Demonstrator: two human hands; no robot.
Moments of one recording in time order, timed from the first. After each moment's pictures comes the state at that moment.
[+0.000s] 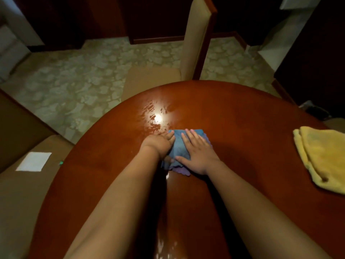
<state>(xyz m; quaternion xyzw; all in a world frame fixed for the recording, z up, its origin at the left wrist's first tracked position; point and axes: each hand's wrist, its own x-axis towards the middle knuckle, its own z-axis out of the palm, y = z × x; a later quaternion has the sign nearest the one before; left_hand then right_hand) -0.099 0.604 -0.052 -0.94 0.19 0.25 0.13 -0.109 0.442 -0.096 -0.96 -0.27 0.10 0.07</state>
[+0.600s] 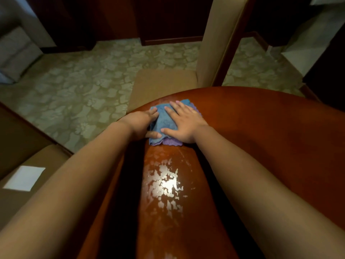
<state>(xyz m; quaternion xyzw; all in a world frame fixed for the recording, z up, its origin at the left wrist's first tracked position) 0.034 0.730 -0.063 -0.98 0.11 0.19 0.00 0.073 0.560 -0.104 -0.93 -0.34 0.08 0.06</state>
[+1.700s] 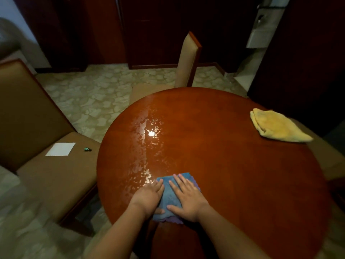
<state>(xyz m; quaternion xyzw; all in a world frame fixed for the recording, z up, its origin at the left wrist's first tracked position) -0.469 0.637 -0.047 -0.94 0.19 0.26 0.08 -0.452 0.463 -0.101 -0.93 -0.30 0.16 0.11</state>
